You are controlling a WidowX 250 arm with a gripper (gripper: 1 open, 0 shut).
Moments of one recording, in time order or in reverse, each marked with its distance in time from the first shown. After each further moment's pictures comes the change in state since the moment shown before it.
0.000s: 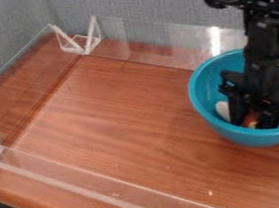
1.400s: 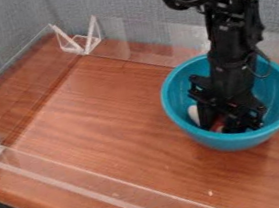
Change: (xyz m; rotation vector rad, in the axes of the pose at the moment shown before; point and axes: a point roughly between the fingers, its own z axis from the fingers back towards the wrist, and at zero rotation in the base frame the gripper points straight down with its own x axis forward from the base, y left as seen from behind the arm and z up) arm -0.027 0.024 -0.001 -0.015 0.030 0.014
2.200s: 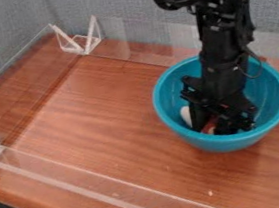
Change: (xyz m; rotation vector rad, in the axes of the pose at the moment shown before) arm -0.007 0.004 0.002 -0.004 0.010 0.000
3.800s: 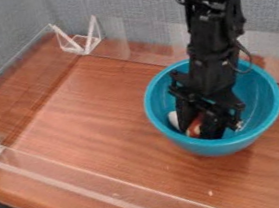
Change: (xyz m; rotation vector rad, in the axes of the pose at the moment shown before) arm -0.012 0.000 0.023 0.011 -0.016 -0.047
